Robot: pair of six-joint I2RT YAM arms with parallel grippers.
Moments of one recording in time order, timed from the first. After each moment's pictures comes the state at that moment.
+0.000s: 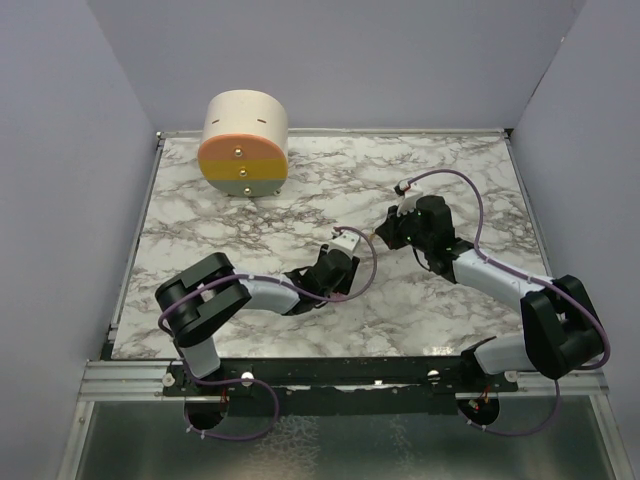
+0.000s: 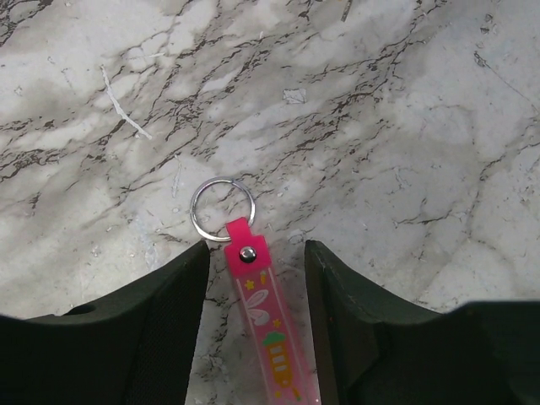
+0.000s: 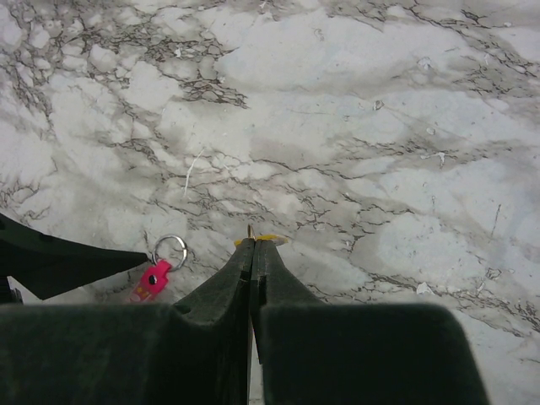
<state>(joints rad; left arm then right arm) -1.00 1.72 0.71 0.36 -0.36 -0.37 0.44 1.38 0.68 0.23 -0.19 0.16</state>
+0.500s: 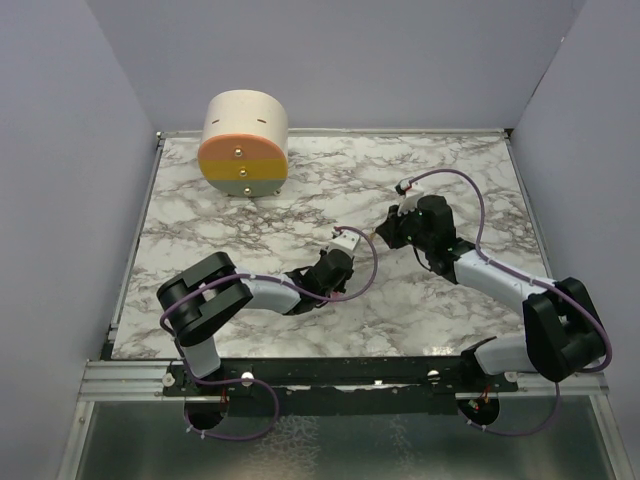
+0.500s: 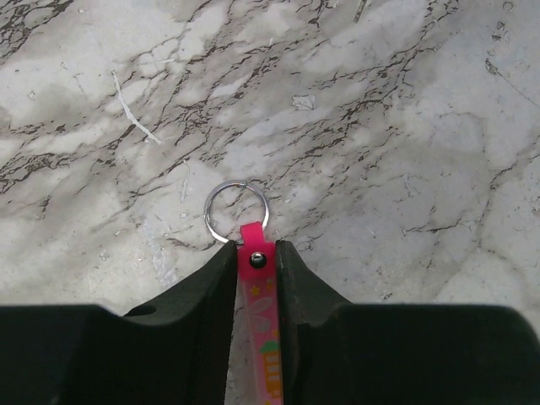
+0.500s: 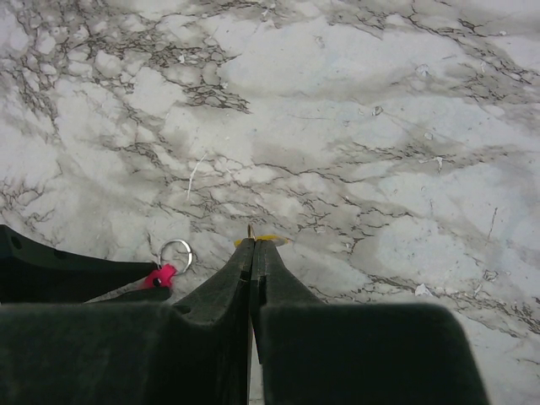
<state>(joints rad) -1.00 1.74 0.73 0.37 -0.39 -0.36 0.44 1.36 0.68 0.23 -0.19 0.16</state>
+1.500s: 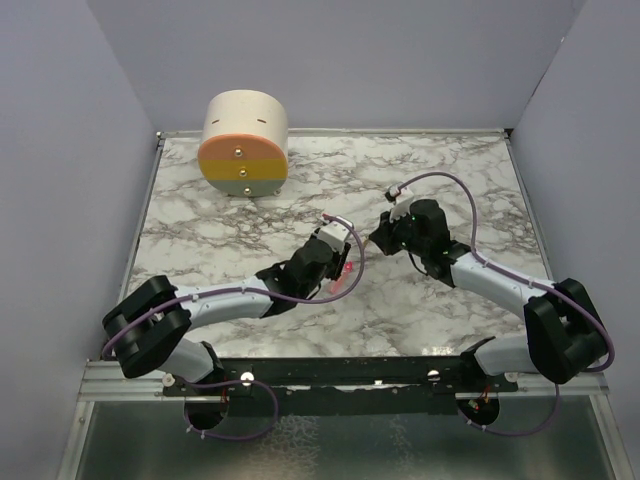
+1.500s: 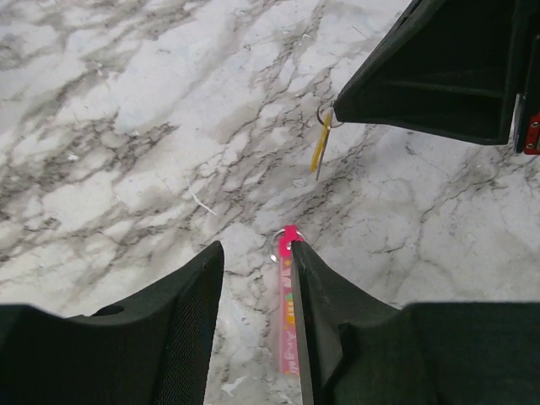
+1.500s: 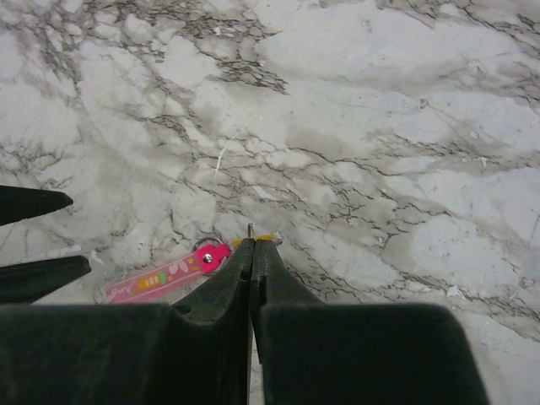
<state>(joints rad) -0.98 1.41 0.68 0.33 -0.38 -0.17 0.49 1.35 0.68 0.21 -0.22 0.12</state>
